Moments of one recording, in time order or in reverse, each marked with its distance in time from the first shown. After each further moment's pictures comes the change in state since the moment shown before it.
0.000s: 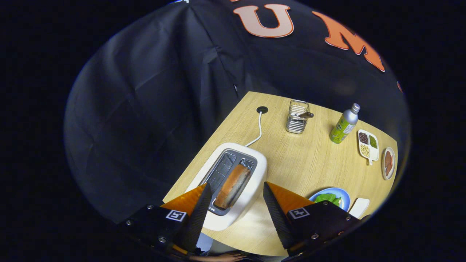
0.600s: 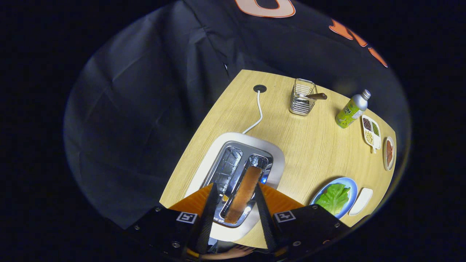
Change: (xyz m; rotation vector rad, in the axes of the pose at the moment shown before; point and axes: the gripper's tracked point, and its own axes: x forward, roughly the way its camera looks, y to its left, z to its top) arm 0.050 0.008 -0.010 0.051 0.152 -0.103
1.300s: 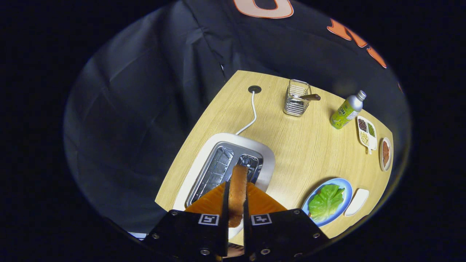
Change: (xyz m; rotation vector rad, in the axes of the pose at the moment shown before) arm -0.017 -0.013 0.002 0.012 -0.030 0.017
